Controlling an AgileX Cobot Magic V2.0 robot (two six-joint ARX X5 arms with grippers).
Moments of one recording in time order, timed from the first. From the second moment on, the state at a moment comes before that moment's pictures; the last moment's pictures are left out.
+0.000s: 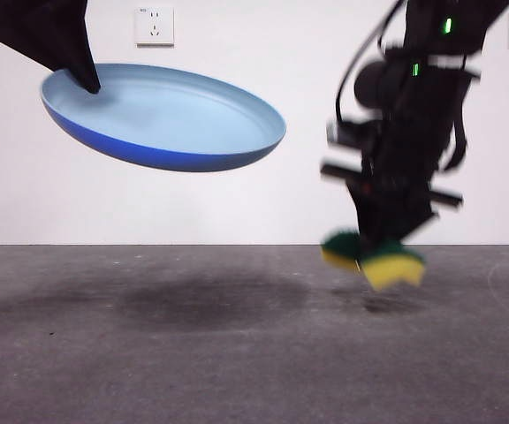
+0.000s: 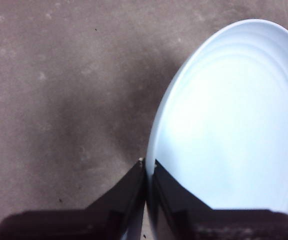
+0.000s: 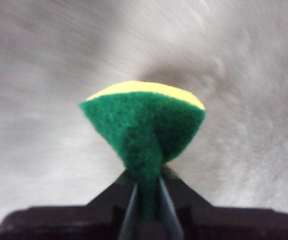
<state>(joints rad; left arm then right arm) -0.32 1.33 1.28 -0.76 0.16 0.03 0.39 1.85 1.35 -0.71 -0.18 -0.05</state>
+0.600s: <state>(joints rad) -0.39 1.47 1.28 -0.68 0.33 -0.02 0.56 1.45 1.36 -0.65 -0.18 0.08</state>
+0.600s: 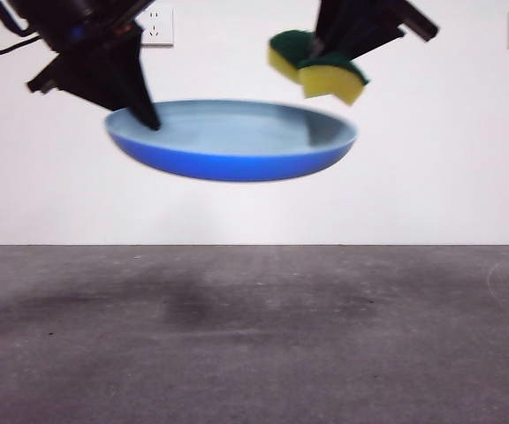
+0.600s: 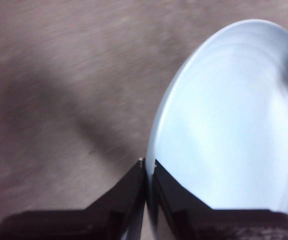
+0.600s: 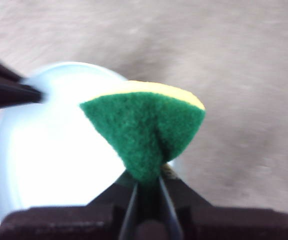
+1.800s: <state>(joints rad) -0.43 1.47 1.28 -0.67 0.29 -0.05 0.80 1.63 1.36 -0.88 0.38 0.06</state>
